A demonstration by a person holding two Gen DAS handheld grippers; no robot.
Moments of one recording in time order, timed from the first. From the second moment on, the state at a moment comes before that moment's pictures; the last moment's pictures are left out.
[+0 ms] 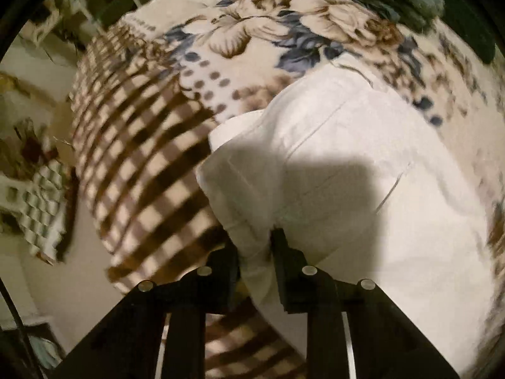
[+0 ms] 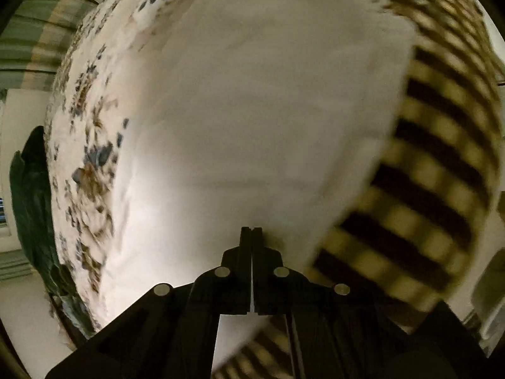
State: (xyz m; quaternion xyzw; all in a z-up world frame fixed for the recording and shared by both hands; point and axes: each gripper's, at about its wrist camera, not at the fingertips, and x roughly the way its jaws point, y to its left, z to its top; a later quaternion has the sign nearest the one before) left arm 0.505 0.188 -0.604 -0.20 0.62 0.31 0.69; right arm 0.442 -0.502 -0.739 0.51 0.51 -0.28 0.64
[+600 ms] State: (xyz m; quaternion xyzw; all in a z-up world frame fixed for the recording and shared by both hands) left arm 0.487 0.193 -0.598 -0.24 0.59 0.28 0.71; right arm 0.435 -0.495 -0.740 0.58 0.51 -0.23 0.60
